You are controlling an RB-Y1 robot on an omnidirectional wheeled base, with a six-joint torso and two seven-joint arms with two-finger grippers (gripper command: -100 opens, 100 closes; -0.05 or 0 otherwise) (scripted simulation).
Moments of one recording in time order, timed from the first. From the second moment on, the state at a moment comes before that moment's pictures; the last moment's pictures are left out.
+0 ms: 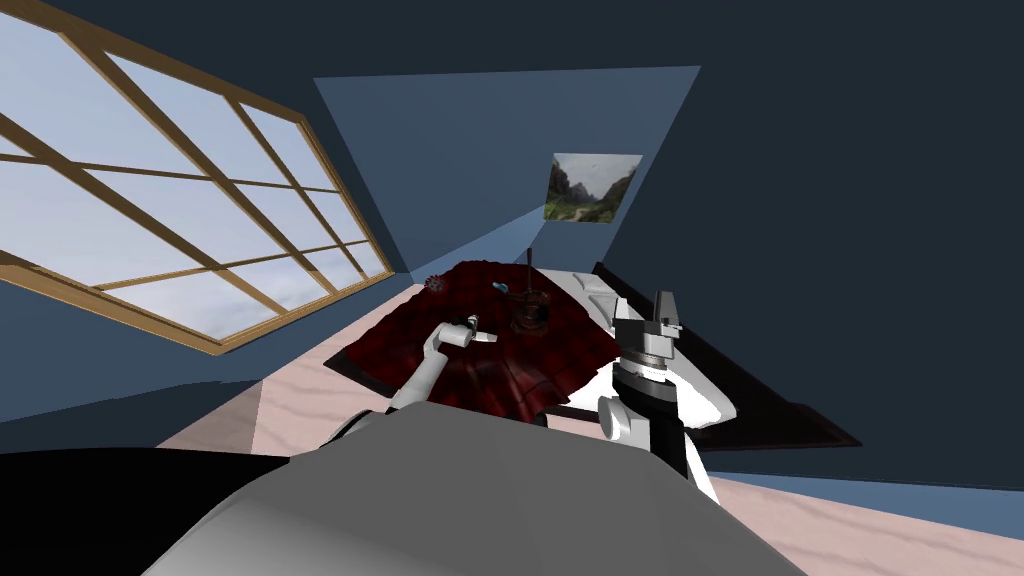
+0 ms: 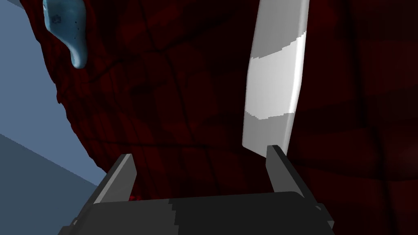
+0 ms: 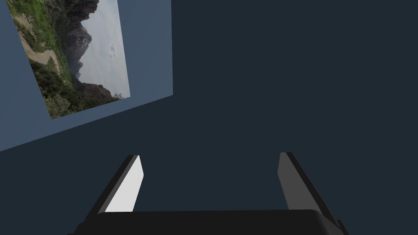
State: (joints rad) left arm -0.14 0.17 -0.01 -1.51 0.06 0.88 0.15; right arm 0.48 0.01 0.00 -2.30 0.10 -0.50 -0.13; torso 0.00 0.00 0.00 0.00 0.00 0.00
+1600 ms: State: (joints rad) left arm -0.31 0.11 0.00 -1.21 0.02 1.28 0.09; right arm 0.48 0.01 0.00 -2.30 0.10 -0.50 -0.13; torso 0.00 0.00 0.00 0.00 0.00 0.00
